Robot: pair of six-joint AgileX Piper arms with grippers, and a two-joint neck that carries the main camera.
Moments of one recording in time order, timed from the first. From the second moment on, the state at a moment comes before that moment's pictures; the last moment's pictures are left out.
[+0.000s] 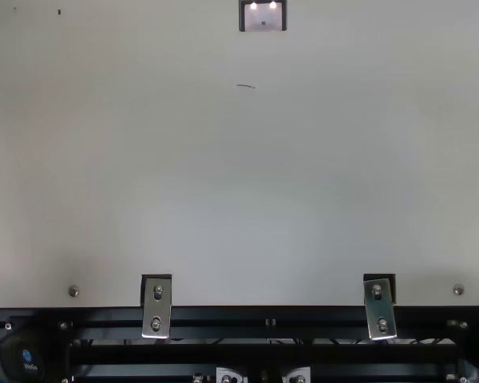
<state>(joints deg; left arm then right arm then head) 32.0 117.4 -77.0 -20.7 29.5 45.2 13.6 21.1 -61.5 23.6 70.0 17.8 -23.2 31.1</state>
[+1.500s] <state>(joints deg) 28.6 145.5 -110.6 -17.6 40.7 34.9 13.6 21.1 -61.5 23.6 70.0 17.8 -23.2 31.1</state>
